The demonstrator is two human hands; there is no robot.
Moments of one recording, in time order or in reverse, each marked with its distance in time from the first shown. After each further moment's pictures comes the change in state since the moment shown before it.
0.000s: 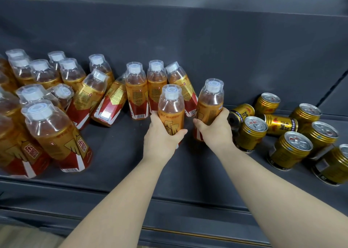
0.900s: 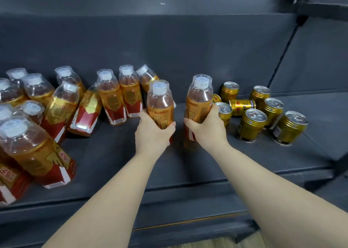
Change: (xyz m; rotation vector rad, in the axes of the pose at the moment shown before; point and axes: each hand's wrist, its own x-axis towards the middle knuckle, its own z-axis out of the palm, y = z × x) left_hand -0.021 0.028 -0.001 0.022 -0.067 0.093; right_hand -0.059 0.001 -0.043 -0.026 0.157 -0.031
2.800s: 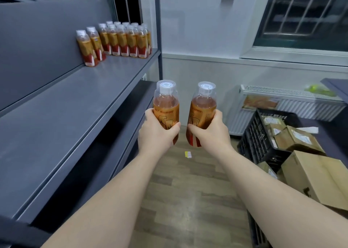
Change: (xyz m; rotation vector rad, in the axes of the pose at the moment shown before) left_hand -0.433 0.360 0.477 -0.161 -1.058 0.712; right_hand -0.226 0.342 -0.586 -0.129 1.031 0.736
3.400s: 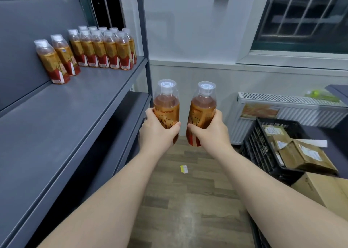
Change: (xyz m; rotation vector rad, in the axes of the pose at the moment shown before) left_hand 0.177 0.019 0.086 -0.001 -0.059 0.046; right_hand 0.184 0.002 0.028 -0.004 0.067 0.027
